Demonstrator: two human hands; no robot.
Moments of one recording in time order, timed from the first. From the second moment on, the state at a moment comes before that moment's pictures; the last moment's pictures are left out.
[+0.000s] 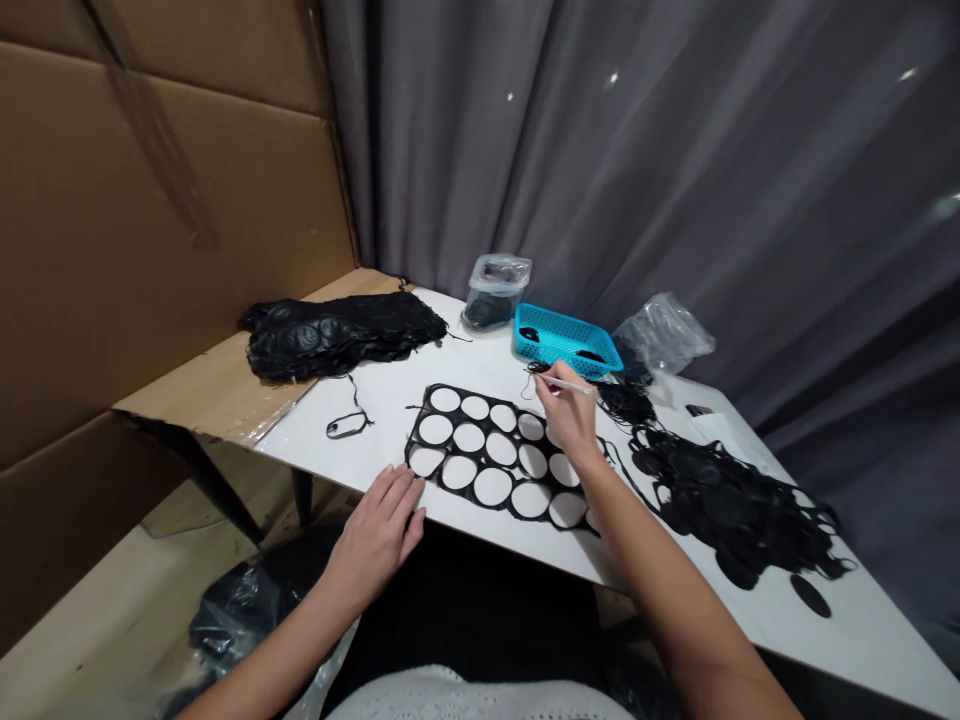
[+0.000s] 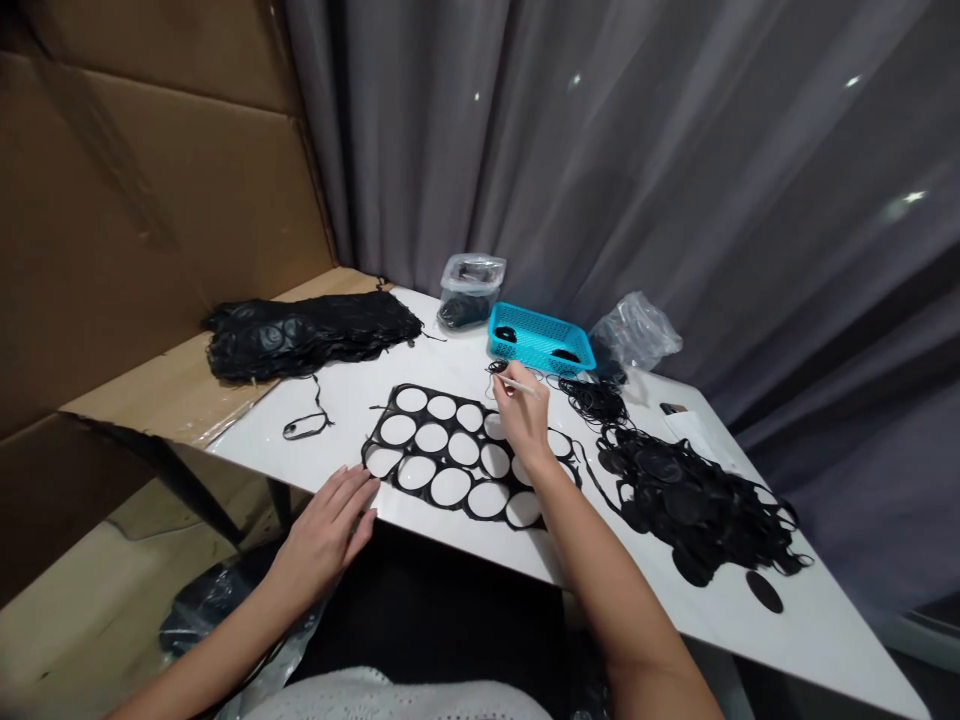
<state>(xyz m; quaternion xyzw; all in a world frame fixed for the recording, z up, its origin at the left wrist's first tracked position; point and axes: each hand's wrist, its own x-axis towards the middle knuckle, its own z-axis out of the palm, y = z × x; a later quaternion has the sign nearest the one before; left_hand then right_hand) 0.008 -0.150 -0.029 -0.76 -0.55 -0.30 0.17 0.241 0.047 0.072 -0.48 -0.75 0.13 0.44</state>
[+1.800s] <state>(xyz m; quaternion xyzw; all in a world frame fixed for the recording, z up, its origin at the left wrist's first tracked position) 0.106 0.082 0.182 -0.39 -0.27 -0.49 -0.73 0.312 0.107 0.155 -0.14 -0.35 0.83 0.41</state>
